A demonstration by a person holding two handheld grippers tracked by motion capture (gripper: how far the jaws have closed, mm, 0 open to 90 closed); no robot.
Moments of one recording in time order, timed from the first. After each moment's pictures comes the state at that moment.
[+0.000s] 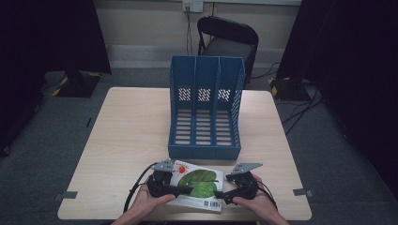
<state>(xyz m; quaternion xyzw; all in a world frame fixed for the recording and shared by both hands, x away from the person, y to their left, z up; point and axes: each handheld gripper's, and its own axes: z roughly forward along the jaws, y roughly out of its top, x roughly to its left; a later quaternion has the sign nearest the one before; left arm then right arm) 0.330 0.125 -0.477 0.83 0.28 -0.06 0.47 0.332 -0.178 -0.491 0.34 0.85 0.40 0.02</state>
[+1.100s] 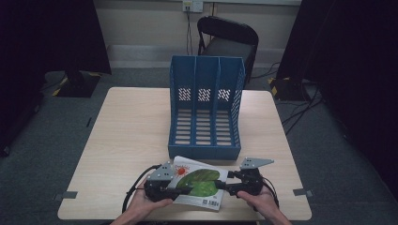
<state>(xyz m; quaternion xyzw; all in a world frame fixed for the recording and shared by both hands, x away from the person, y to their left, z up) 0.313 0.128 -0.459 0.85 0.20 0.01 0.50 0.334 -0.190 -0.469 0.32 0.80 0.50 0.00</state>
